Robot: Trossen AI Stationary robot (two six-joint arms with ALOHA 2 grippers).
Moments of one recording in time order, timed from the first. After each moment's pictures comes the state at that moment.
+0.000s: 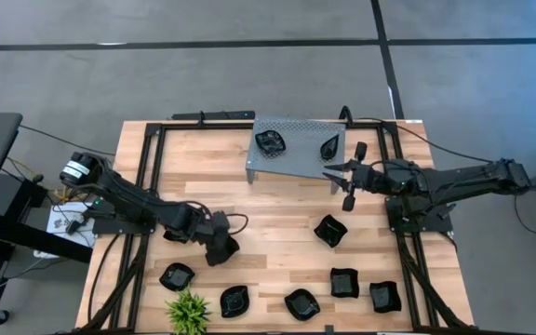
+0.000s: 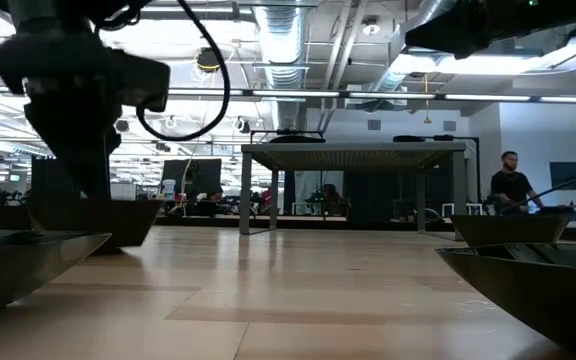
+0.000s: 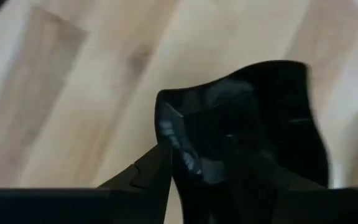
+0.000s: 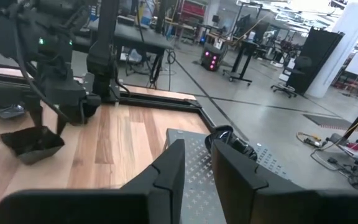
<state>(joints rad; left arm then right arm) -0.40 1.48 0.78 -0.53 -0.17 -0.76 0.06 0.69 0.47 0.16 0.37 -0.25</state>
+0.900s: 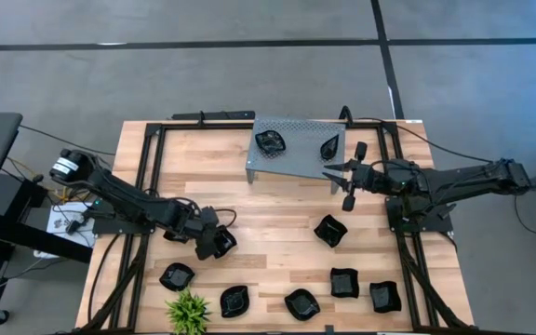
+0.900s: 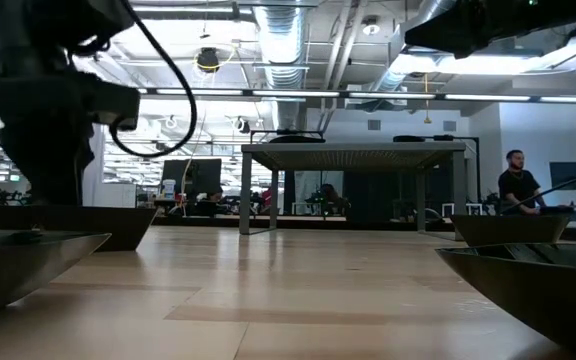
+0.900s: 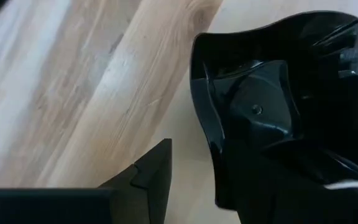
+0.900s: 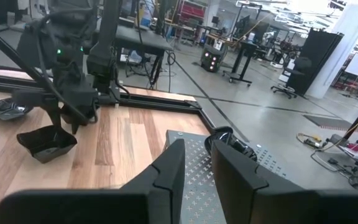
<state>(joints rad) -0.39 1.36 0.61 -0.50 -0.19 -0.77 0.06 0.69 0.47 0.17 0.36 -0.25</state>
